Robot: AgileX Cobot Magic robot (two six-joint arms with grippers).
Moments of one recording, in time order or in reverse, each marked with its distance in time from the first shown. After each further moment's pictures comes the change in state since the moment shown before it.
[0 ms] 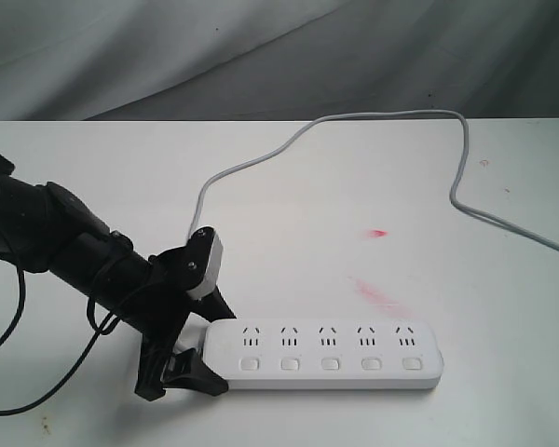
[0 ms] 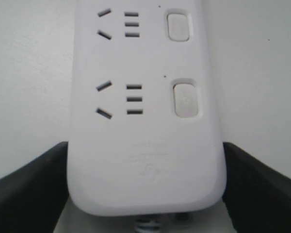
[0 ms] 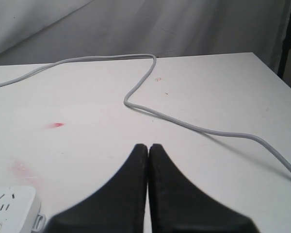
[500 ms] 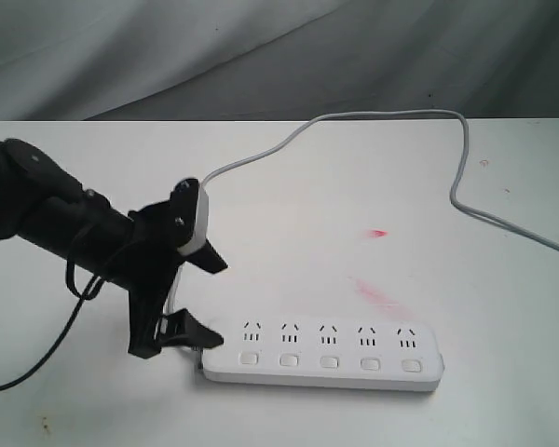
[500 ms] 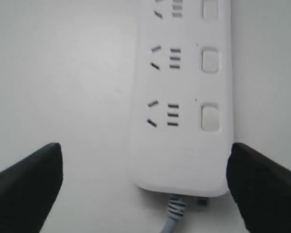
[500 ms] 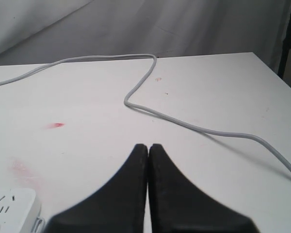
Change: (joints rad) left arm 0.000 -0.202 -0.004 0.056 -0.057 -0.128; right arm 0.000 0.000 0.000 0.002 0.000 0.000
